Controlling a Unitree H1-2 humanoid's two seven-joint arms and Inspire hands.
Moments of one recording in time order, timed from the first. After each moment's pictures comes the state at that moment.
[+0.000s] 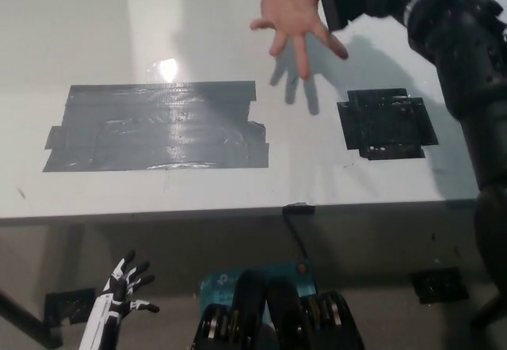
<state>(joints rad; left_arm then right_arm) 0.08 0.12 0.02 0.18 0.05 -0.32 -0.05 -1.27 -0.17 -0.12 0.97 0.71 0.47 0.17</state>
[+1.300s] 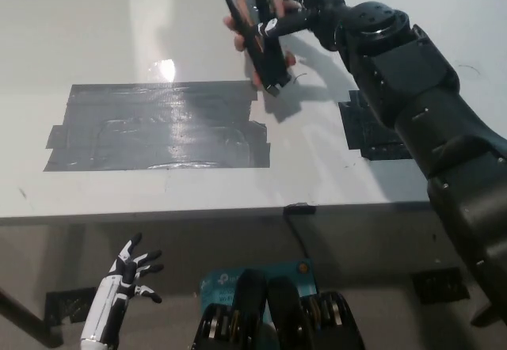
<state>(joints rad) 0.04 0.14 0.00 0.13 0.09 -0.26 -0.05 -1.36 -0.08 0.24 1.24 0.16 0.25 0.10</state>
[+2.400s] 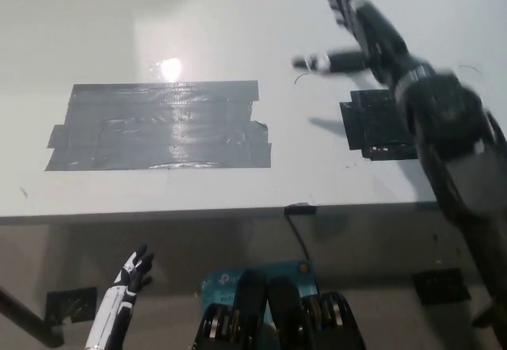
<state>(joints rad) 0.07 0.13 -0.01 0.14 0.10 -0.24 -0.05 -0.82 -0.22 0.20 0.37 0.07 0.31 0.09</state>
